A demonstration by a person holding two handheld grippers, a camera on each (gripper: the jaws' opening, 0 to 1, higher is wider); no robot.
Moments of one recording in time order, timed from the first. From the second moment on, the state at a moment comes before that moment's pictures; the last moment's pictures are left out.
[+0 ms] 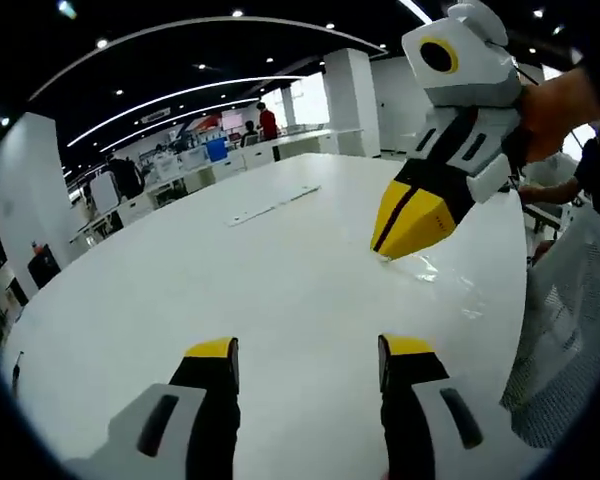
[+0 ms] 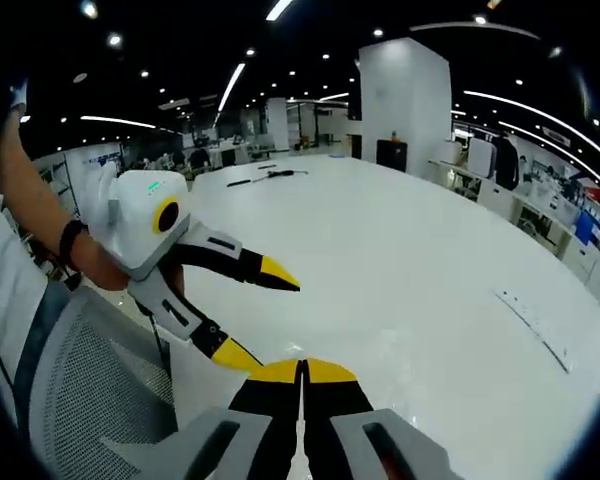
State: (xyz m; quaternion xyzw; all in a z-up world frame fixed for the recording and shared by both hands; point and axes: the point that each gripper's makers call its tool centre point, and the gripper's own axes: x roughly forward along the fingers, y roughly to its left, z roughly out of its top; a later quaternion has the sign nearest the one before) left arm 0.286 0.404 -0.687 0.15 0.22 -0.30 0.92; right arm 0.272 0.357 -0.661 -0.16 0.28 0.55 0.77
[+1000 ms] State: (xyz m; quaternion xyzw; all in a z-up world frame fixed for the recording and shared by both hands) left arm 0.279 0.351 -0.694 0.22 0.19 -0.43 0.85; right arm 0.248 0.343 -0.720 -0.29 0.29 0.49 0.77
